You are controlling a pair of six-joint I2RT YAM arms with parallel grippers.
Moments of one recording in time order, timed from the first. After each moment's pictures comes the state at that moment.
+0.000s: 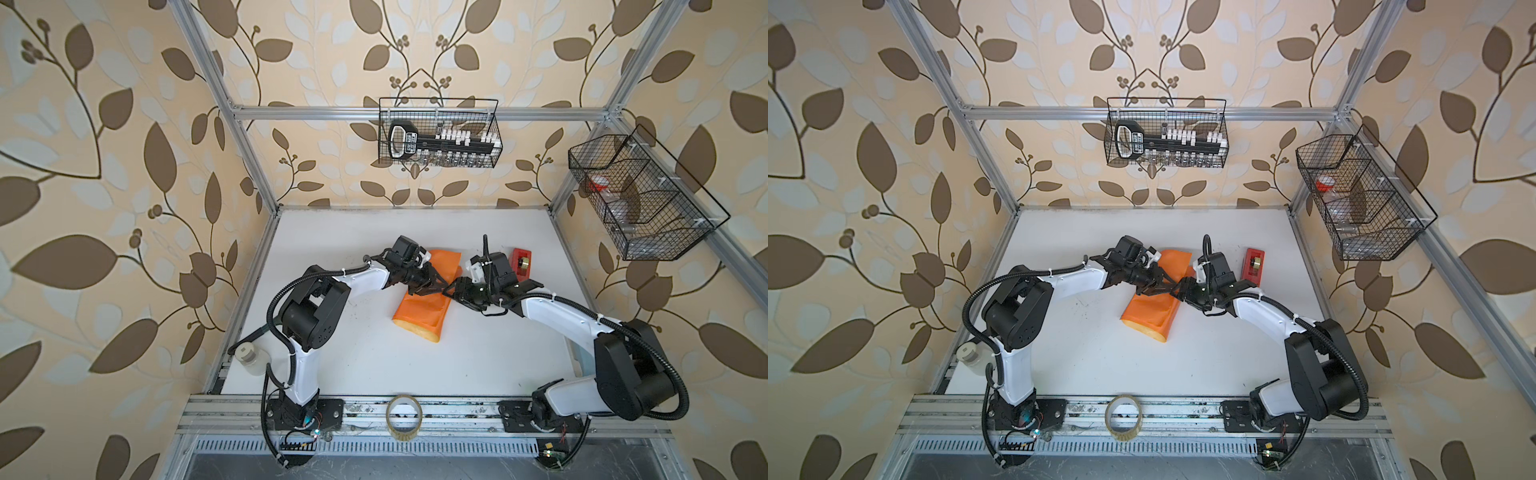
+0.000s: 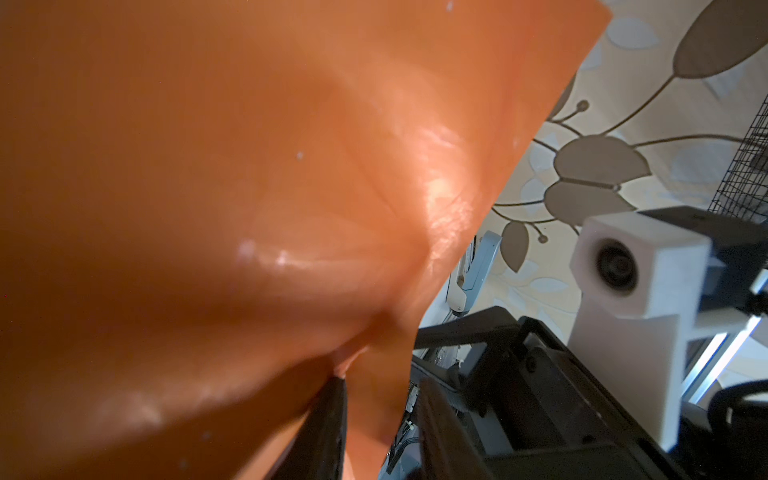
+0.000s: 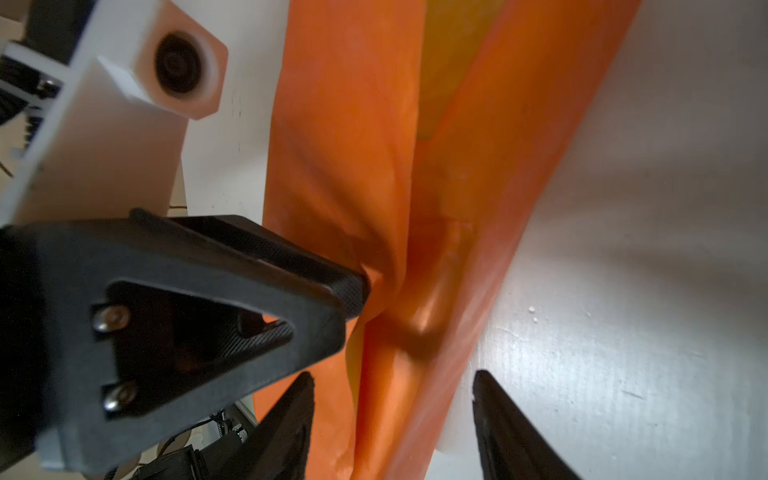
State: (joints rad) left arm -0.61 1.96 1.28 -0.11 0.75 -0.96; right arm 0.37 1.45 0.81 -0.27 -0.39 0.72
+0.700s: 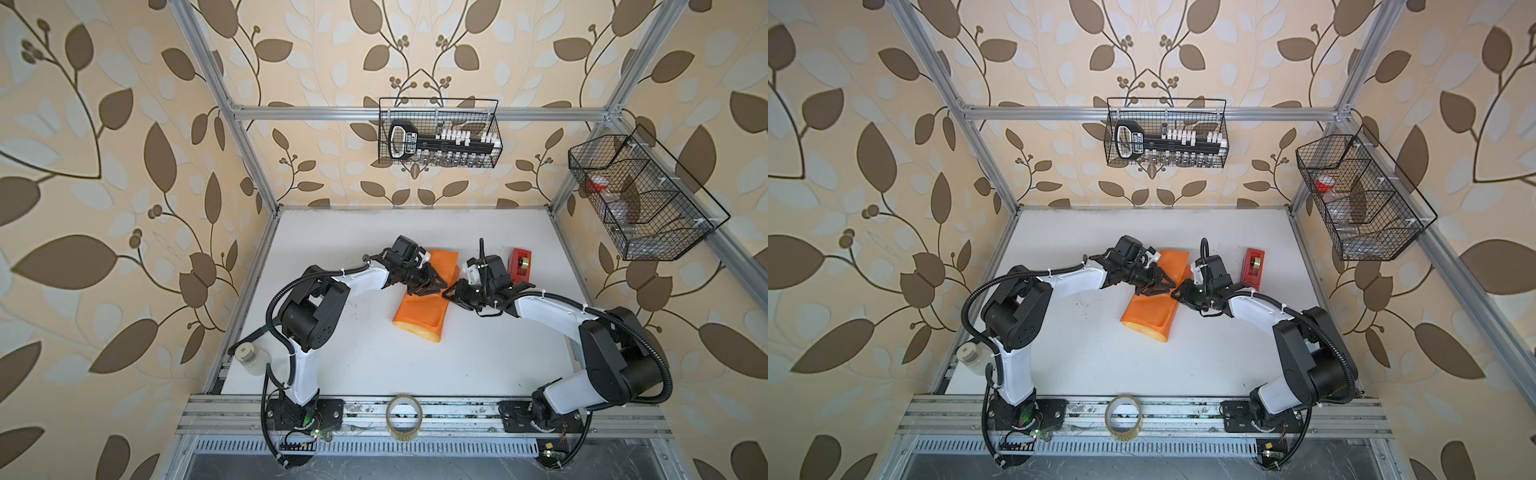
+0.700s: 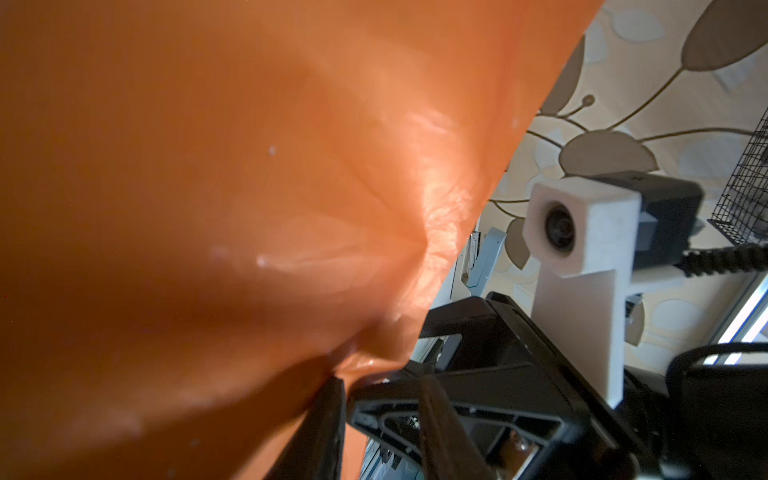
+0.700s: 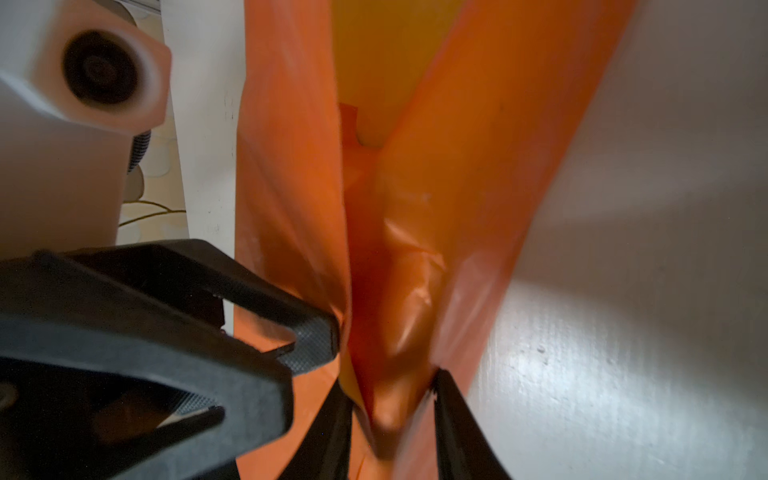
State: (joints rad) left arm -0.60 1.95 1.29 -0.15 0.75 -0.93; right arm 0.37 1.52 0.77 -0.13 -0.41 0.73
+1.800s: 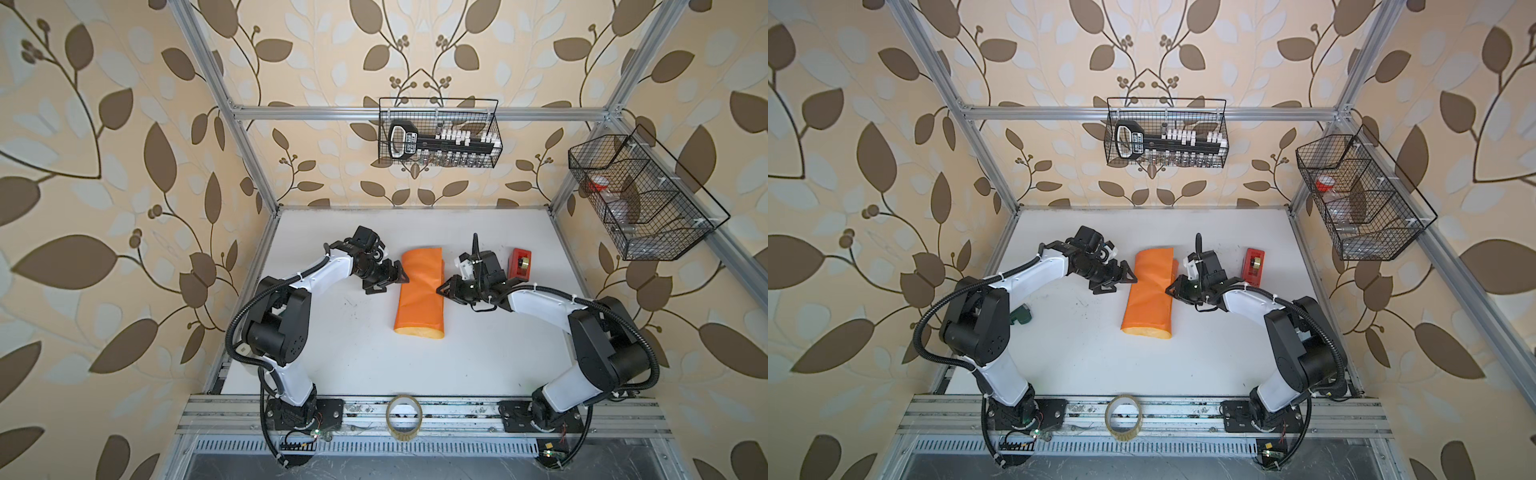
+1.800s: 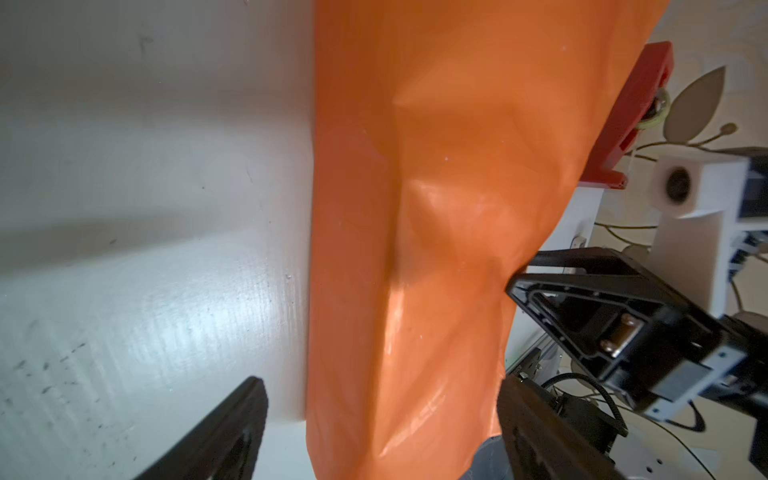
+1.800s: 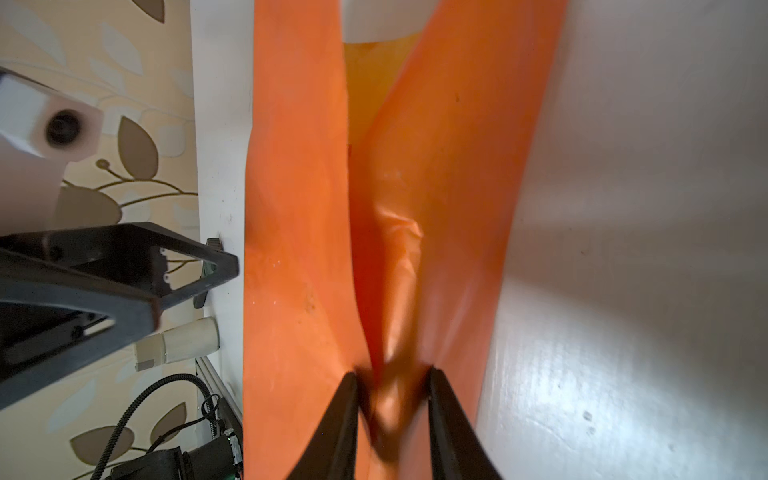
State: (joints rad) left arm -0.38 1.76 1.25 -0.63 0.58 -0.55; right arm 0.39 1.60 0.83 -0.09 -0.45 0.67
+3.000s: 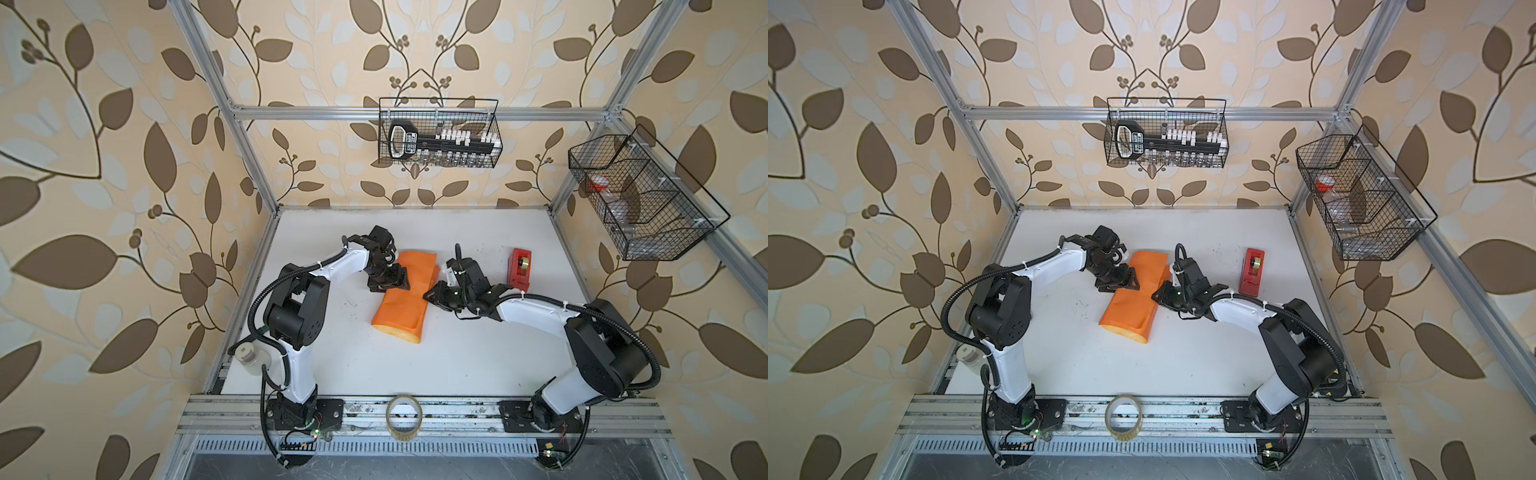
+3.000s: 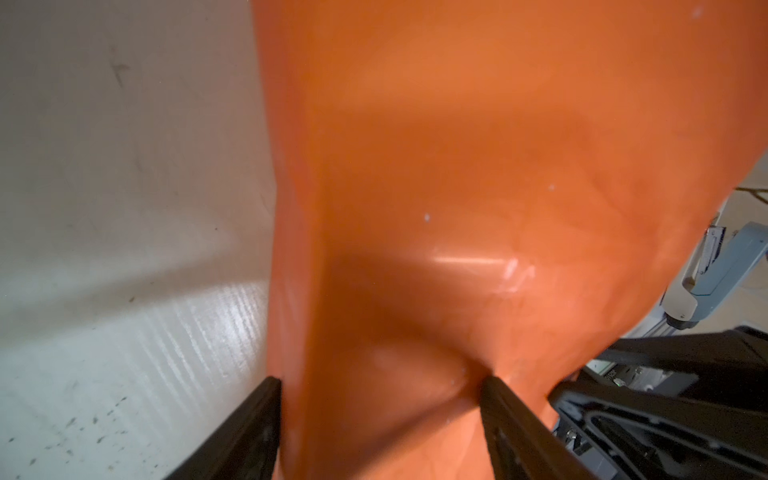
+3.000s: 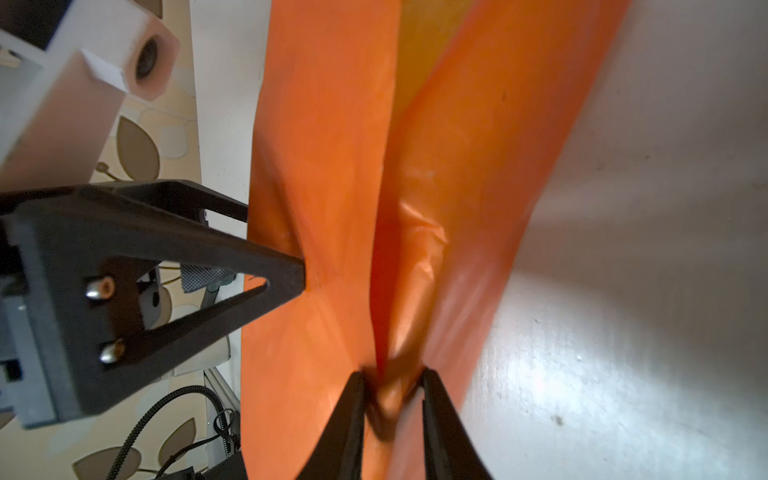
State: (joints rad) left arm -0.43 1.90 1.40 -0.79 0.44 -0.39; right arm 0.57 1.59 0.83 -0.04 -0.30 0.87
